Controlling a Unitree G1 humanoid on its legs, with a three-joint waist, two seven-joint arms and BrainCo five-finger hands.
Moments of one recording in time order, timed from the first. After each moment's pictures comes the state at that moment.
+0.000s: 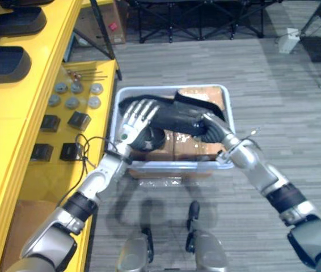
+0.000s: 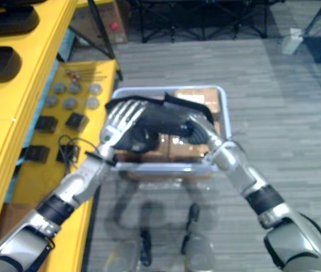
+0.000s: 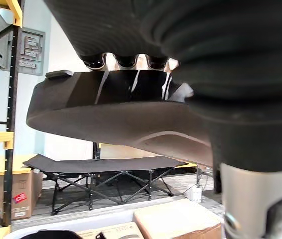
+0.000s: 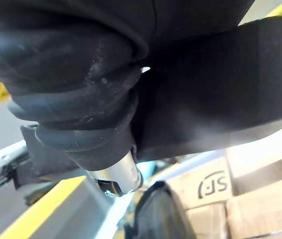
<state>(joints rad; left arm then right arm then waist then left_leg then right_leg) -0.56 0.50 -0.53 0.25 0.92 0.06 0.42 -0.62 -0.62 0.51 0.28 -0.25 -0.19 -0.03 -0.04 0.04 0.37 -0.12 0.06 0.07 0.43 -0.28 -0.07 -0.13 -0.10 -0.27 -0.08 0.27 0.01</state>
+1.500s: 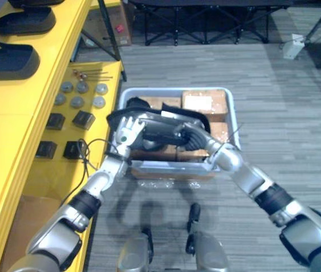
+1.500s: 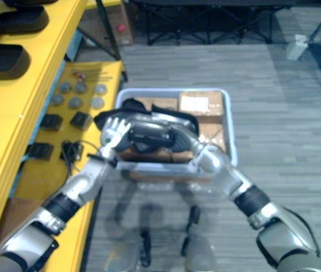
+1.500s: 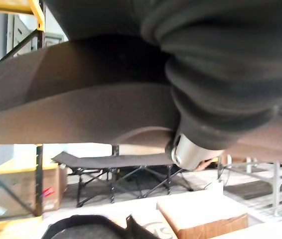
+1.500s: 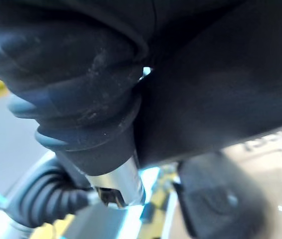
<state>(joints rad) -0.59 0.47 -0.56 0.40 0.91 0.04 0.54 -0.67 -0.55 0.61 0.20 -0.15 -0.11 0.03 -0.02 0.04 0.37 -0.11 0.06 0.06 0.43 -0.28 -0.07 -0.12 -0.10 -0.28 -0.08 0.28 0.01</state>
